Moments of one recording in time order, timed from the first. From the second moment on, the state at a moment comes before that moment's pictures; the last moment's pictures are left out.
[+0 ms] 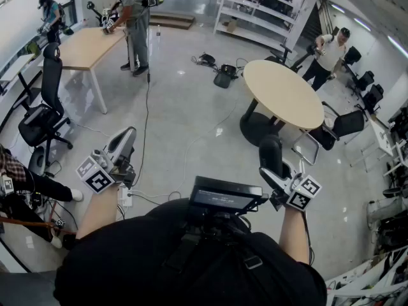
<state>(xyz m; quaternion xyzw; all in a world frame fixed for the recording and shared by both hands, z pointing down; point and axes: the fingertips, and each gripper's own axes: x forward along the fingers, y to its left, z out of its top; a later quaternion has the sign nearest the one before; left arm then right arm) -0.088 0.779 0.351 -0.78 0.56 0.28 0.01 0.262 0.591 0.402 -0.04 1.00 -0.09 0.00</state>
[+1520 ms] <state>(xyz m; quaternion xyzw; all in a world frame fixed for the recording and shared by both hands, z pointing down) -0.231 0.782 0.394 -0.80 0.52 0.30 -0.05 0.139 0.632 0.401 -0.10 0.99 -0.11 -0.02</state>
